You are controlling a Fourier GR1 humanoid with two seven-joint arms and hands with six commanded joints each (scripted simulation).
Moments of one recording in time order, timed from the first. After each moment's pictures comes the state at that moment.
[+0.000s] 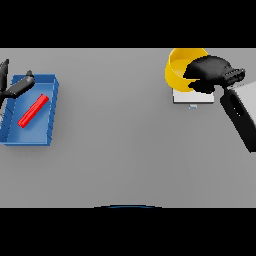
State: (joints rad) left arm -0.62 0.96 -0.67 -1.29 0.29 0.33 0.58; right arm -0.84 -0.59 0.44 -1.05 0.70 0.51 -0.10
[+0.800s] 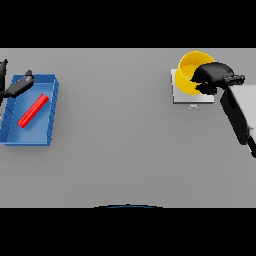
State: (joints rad) left arm -0.63 0.96 -0.68 -1.27 0.28 0.33 0.59; right arm -0.94 -0.50 0.46 -0.56 0.73 0.29 -0.20
